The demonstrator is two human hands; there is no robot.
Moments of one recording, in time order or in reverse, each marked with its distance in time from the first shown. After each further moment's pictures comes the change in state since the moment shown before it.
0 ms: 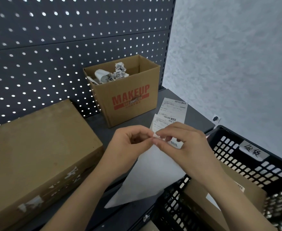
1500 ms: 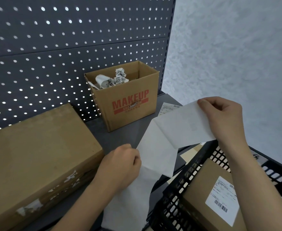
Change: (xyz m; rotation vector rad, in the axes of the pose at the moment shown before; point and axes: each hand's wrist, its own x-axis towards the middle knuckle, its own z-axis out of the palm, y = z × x) left_hand -0.012 -0.028 -0.003 1.002 -0.041 -0.095; right_hand 0.051 0.029 -0.056 0.285 0.449 0.405
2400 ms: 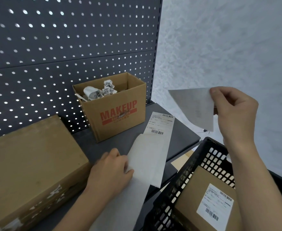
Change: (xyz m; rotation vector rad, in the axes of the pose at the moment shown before) left_hand 0.012 0.007 0.006 0.165 -0.021 -0.064; right_hand 0.016 -0.029 -0.037 0.099 0.169 -0.219
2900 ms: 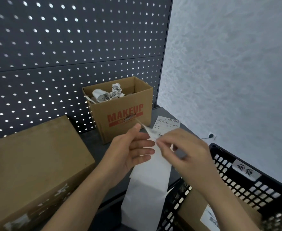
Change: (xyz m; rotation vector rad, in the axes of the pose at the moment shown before) left_hand 0.017 0.032 -0.052 -1.670 -0.151 -0.275; right_hand -0.082 0.011 0.036 -0.155 -0.540 -0.549
